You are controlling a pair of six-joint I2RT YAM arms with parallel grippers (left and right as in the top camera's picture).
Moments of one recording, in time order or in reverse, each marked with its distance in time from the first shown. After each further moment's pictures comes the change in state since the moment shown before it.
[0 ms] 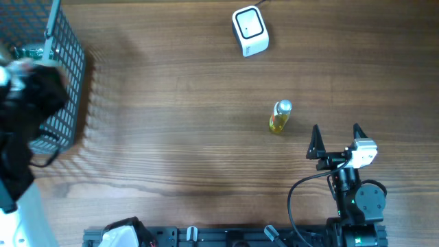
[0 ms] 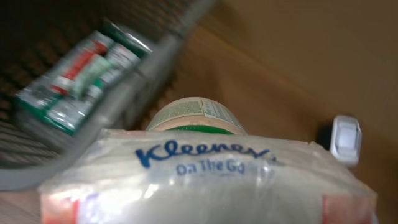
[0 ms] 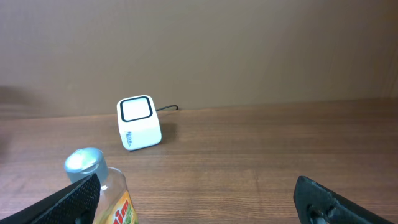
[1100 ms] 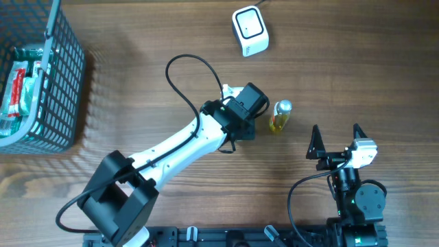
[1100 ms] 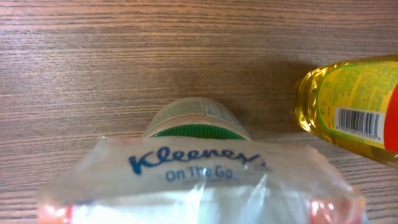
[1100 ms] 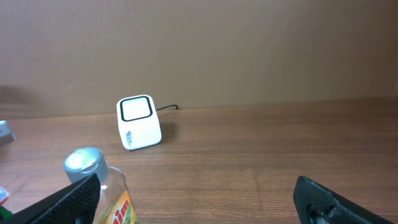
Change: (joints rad) left arm -1.050 0.544 -0.618 0.653 -0.122 -0.431; right arm 0.000 0.001 0.000 0.000 0.000 0.000
